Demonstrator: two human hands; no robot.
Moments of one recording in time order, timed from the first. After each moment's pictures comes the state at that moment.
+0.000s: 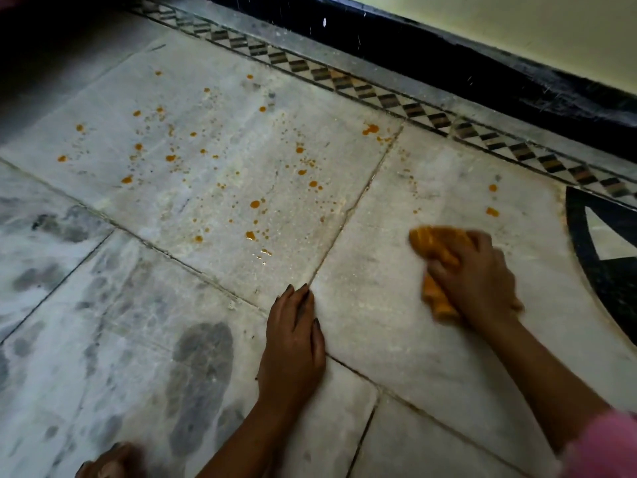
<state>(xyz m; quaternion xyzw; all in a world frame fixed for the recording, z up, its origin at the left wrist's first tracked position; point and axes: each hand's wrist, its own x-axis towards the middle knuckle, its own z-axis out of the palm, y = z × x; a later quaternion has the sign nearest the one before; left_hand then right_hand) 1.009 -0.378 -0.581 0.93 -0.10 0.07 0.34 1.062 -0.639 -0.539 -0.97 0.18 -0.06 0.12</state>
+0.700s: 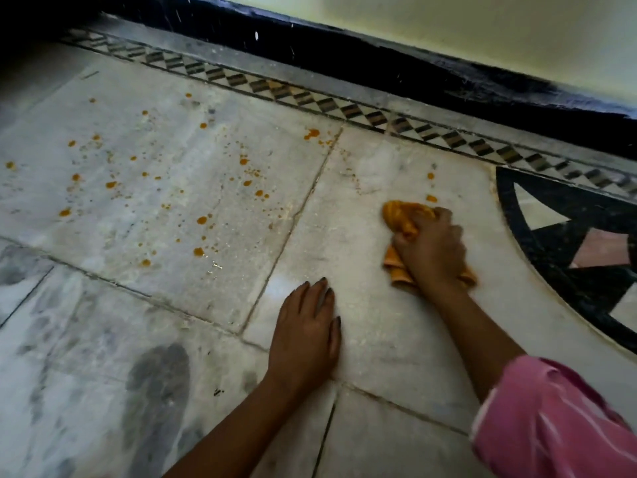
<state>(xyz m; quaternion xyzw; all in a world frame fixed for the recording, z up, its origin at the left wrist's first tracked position) 1.025 -0.437 -0.554 0.94 -0.27 -0.06 0.17 1.078 -0.658 -0.535 -0.94 0.30 -0.06 0.13</state>
